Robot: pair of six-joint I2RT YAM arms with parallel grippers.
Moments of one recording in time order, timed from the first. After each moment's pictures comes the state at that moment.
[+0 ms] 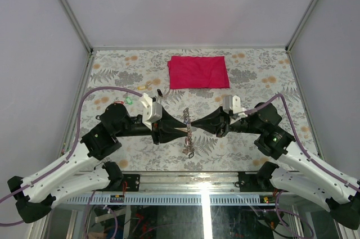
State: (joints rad) left arm -0.90 0.77 0.82 -0.02 0.62 -0.07; right arm 0.82 0.78 0.72 0.23 -0.68 0.03
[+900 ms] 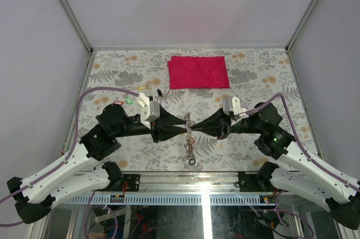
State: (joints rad) left arm -0.90 0.76 0.82 0.01 0.56 -0.06; right arm 0.82 0.78 0.72 0.23 -0.75 0.05
